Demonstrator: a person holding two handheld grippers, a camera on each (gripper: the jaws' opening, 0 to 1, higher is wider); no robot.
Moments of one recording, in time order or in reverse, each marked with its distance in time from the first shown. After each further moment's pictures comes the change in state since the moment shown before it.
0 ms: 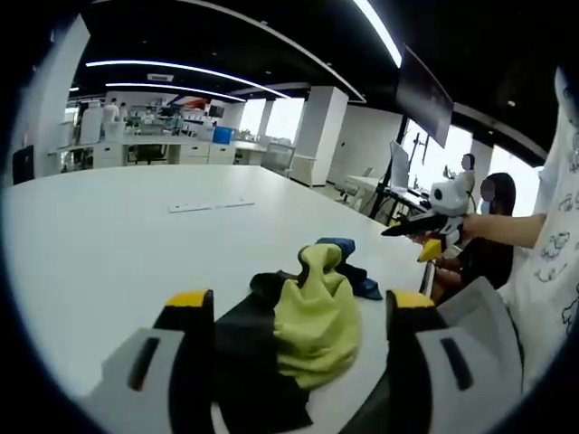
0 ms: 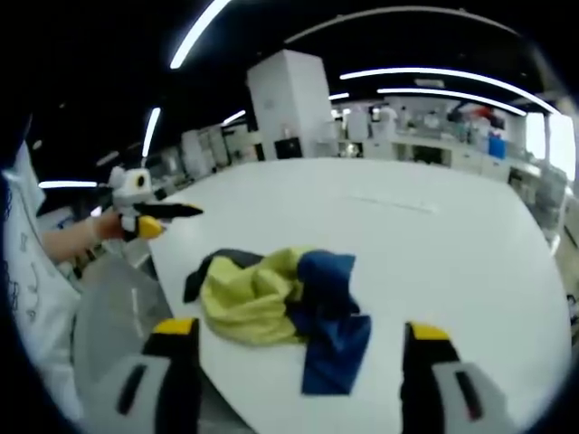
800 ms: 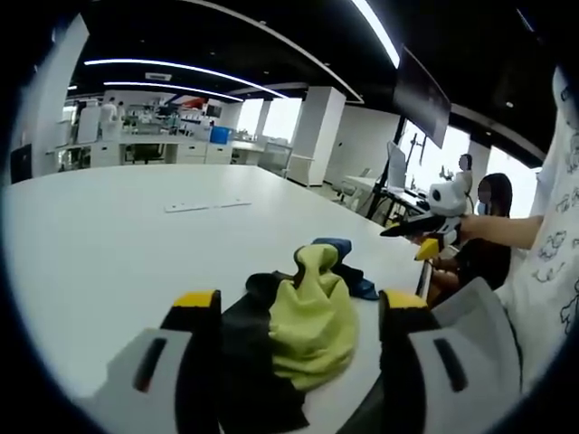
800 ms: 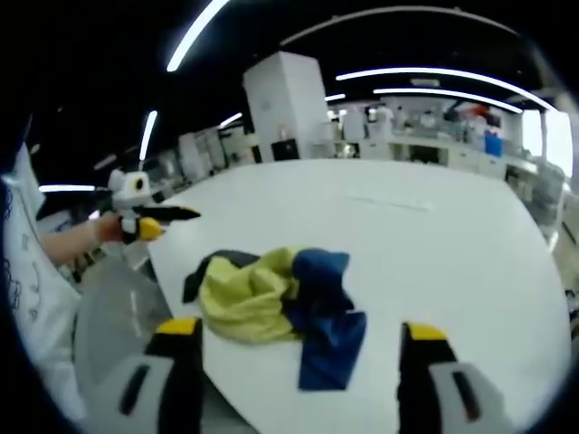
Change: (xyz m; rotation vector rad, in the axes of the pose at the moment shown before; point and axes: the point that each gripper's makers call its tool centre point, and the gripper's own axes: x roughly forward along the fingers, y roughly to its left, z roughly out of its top) left arm 0.001 -0.001 0.000 -0.002 0.001 -0.016; right arm -0.007 -0.005 -0.003 0.016 -0.009 -0.012
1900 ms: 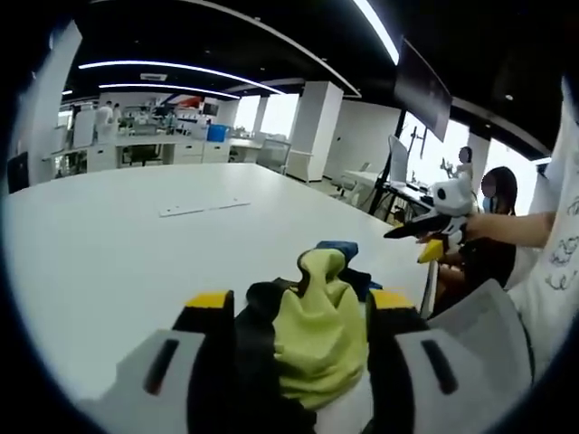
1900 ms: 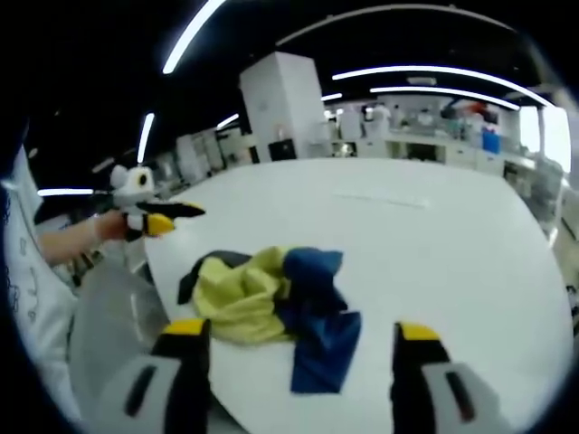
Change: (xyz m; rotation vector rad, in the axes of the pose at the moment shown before) left arm 0.034 0.003 0.007 0.039 0.033 -0.001; right arm 0.010 -0.010 0.000 0.014 0.001 0.001
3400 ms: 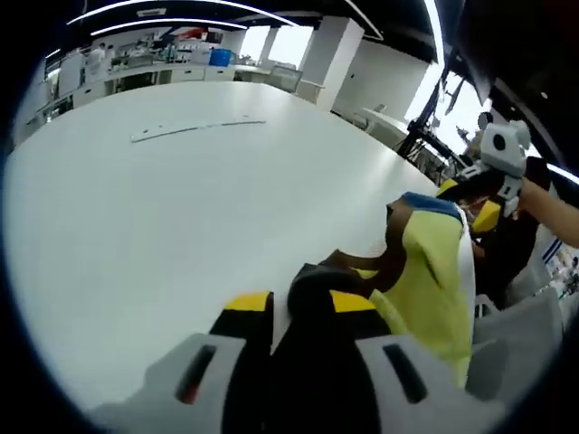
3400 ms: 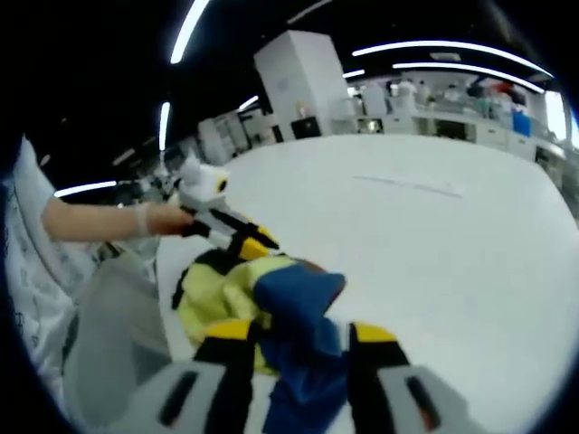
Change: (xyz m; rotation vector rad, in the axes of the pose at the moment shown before) left arm 0.132 0.072 -0.072 -0.122 0.366 -0.013; right arm 0.072 -0.016 0.018 0.006 0.119 0.164
